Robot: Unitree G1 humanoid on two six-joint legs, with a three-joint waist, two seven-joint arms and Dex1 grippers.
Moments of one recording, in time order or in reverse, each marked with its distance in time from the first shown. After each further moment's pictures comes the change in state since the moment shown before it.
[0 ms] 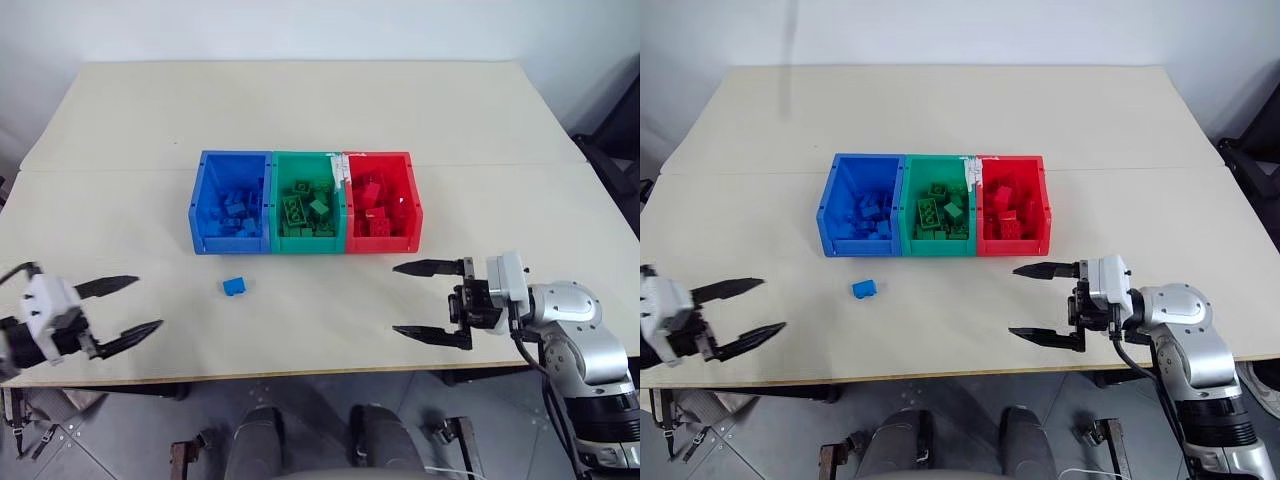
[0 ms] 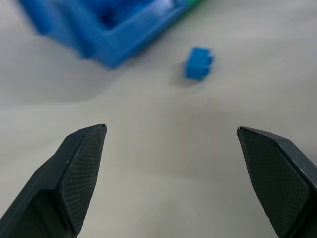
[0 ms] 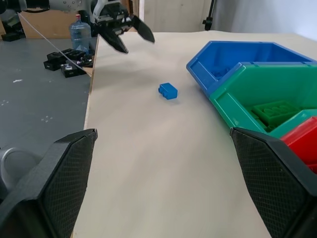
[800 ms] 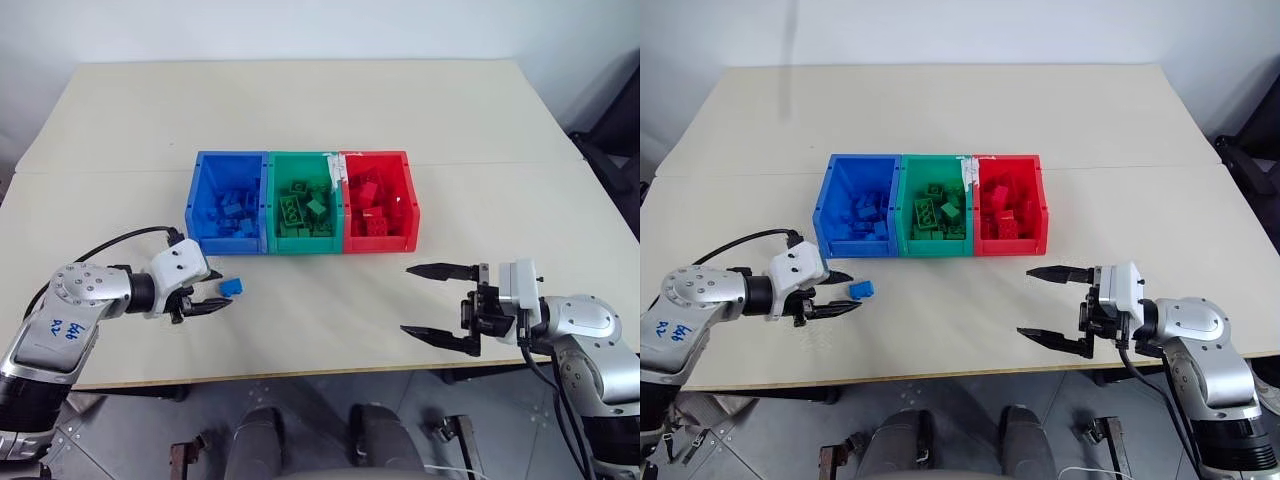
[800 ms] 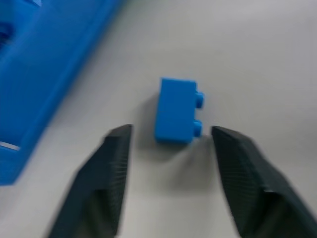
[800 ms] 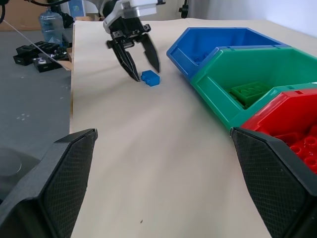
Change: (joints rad) left arm -0.361 0.100 -0.451 -0.198 0.239 0.425 0.183; right arm 0.107 -0.026 -0.055 -0.081 0.001 0.002 -0.094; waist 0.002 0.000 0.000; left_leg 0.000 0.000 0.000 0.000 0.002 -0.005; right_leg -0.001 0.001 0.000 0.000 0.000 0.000
